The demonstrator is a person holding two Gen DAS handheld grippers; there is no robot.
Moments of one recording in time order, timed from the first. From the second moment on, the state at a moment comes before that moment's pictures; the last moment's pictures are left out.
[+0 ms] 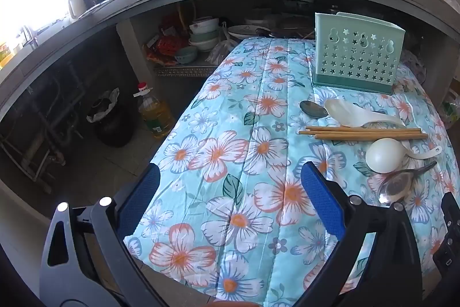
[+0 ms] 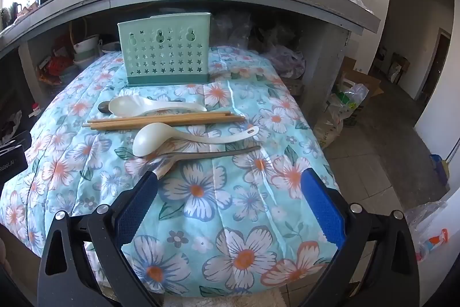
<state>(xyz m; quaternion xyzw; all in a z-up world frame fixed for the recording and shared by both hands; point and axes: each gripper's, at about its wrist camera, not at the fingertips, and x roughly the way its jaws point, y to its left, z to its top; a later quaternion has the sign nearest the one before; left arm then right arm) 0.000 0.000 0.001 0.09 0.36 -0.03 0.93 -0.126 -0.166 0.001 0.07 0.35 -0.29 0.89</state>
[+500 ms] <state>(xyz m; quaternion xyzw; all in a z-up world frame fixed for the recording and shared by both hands) -0.001 -0.004 0.001 0.09 0.36 -0.04 0.93 -0.126 -0.167 0.005 0.07 0.35 -0.29 0.89</state>
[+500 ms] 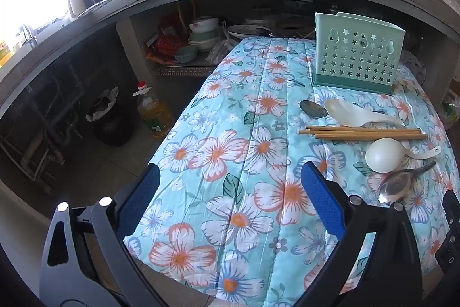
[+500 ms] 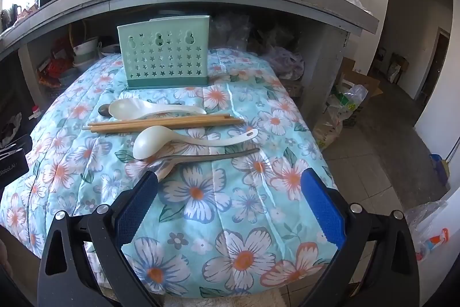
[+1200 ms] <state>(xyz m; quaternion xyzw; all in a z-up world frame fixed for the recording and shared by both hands) 0.001 -0.003 -0.002 0.09 0.36 -0.04 0.93 -0.127 -0.167 0.006 0.07 0.35 -0.29 0.89</state>
